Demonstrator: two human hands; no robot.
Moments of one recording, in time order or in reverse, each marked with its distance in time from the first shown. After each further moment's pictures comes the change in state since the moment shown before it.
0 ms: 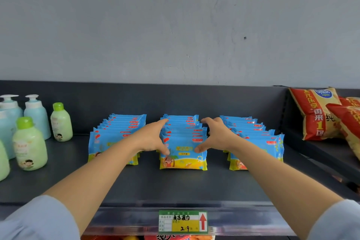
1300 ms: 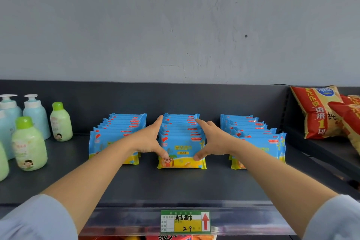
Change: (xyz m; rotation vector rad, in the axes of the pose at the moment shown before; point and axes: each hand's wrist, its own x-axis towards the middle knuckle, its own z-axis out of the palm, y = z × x) left_hand 0.003 -0.016 0.000 -0.094 -0.091 -0.021; right_hand 0.004 0.005 0.012 -0.128 -0.108 -0.137
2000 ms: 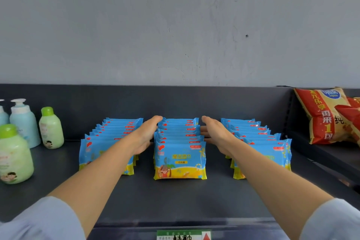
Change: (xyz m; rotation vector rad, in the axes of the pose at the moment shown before) left_hand 0.032 0.025 0.001 -0.704 0.154 -0.102; right_hand 0.038 0.001 -0.004 0.886 0.200 0.284
